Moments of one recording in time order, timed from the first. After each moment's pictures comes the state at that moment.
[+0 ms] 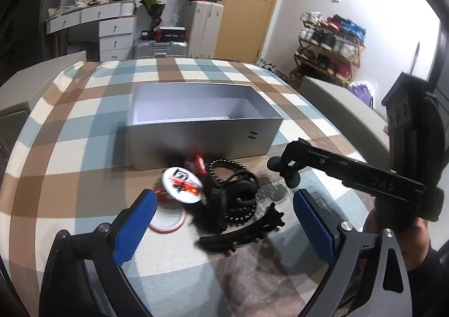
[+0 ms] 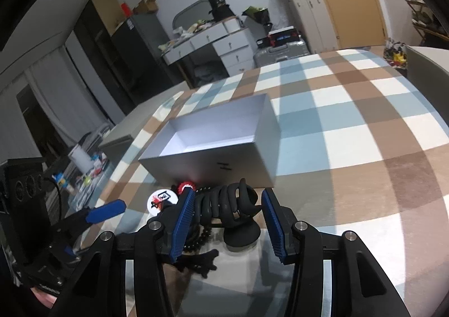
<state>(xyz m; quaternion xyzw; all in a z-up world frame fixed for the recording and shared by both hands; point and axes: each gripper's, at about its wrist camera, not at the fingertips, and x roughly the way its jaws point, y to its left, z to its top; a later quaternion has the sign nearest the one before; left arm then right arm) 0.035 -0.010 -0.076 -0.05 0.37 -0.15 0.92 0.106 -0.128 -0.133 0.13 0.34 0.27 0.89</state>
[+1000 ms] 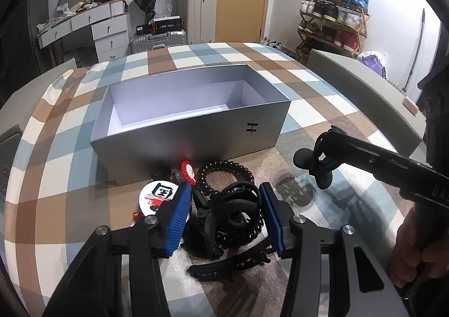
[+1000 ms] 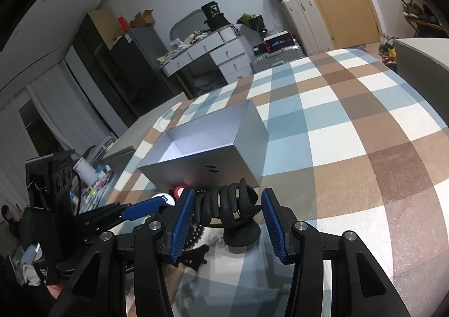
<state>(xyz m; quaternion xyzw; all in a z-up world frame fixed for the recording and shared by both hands) 0.055 -0.038 -0.087 0.02 0.40 -0.13 0.91 0.099 -0.149 -0.136 0.16 0.32 0.27 0.90</state>
